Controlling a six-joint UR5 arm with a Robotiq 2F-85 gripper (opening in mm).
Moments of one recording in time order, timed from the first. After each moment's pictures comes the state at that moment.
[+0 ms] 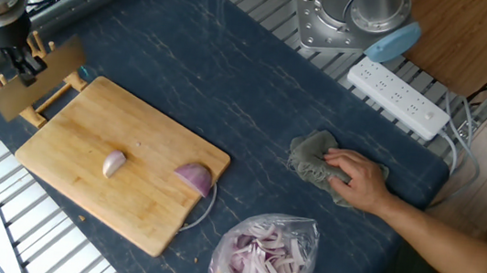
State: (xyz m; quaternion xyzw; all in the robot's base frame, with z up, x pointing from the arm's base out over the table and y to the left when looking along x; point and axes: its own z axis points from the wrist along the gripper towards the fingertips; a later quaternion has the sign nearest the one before) arm 0.681 -0.207 0.135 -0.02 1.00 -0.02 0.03
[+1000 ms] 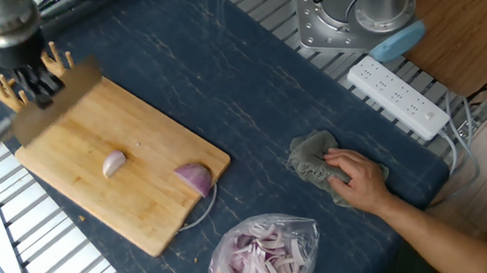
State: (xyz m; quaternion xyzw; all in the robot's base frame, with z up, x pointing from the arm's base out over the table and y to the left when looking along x) arm 0.688 -0.116 0.156 -0.06 1.00 0.02 0.02
